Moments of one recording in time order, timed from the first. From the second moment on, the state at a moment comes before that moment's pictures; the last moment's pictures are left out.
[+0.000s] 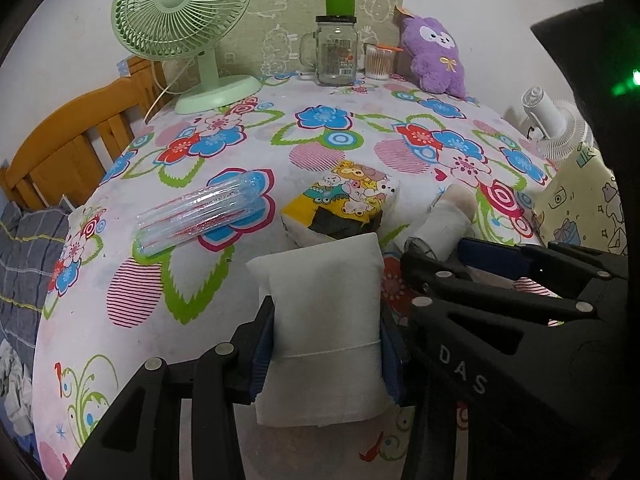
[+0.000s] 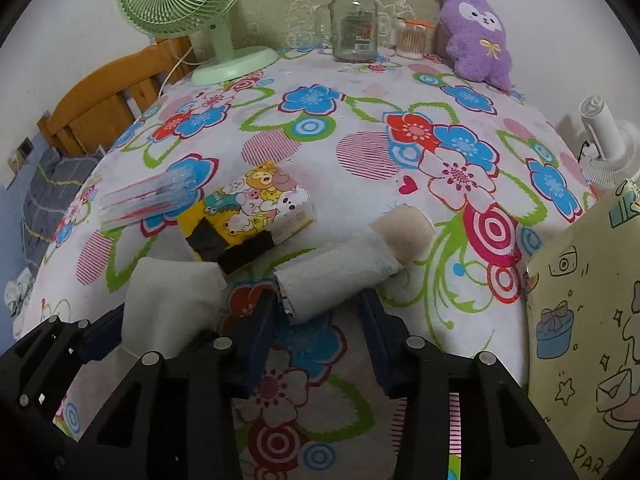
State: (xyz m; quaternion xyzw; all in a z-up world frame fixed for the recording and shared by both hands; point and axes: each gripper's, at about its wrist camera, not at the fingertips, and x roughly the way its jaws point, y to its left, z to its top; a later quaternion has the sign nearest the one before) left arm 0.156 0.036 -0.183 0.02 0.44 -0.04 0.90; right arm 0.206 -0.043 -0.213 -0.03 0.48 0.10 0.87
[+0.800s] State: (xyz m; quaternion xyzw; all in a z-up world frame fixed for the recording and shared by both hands) left arm 0.174 0.044 -0.181 0.01 0.44 -0.05 0.90; right arm 0.232 -0.040 -0.213 -0.01 0.48 0.04 0.88
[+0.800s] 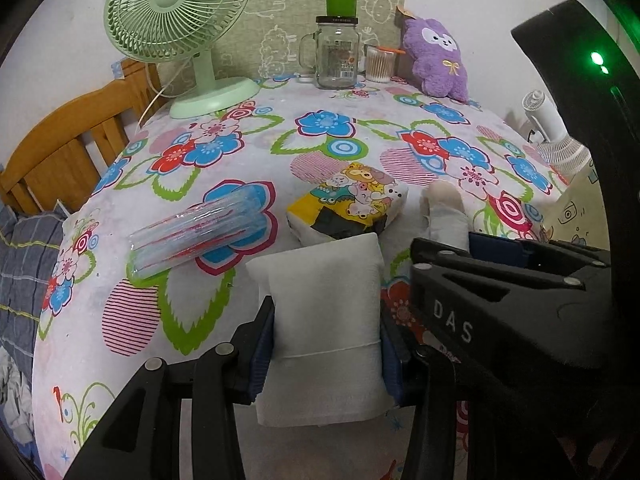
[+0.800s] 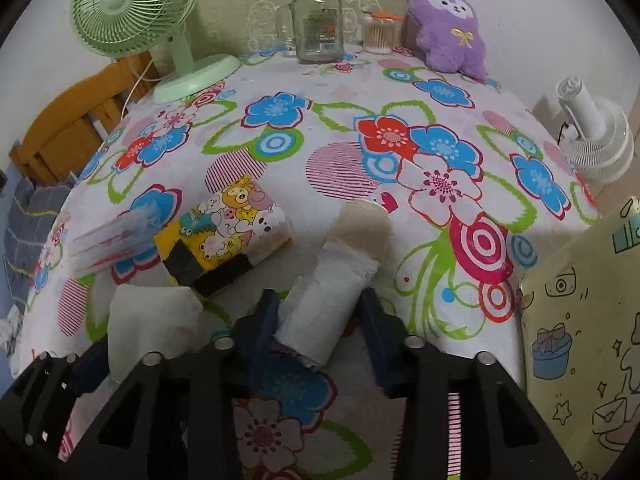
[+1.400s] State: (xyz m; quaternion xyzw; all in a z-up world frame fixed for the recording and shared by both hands) left arm 0.159 0.031 -0.168 0.02 0.42 -0.03 0.91; right arm 0.200 -0.050 -0.198 -0.02 0.46 0.07 0.89
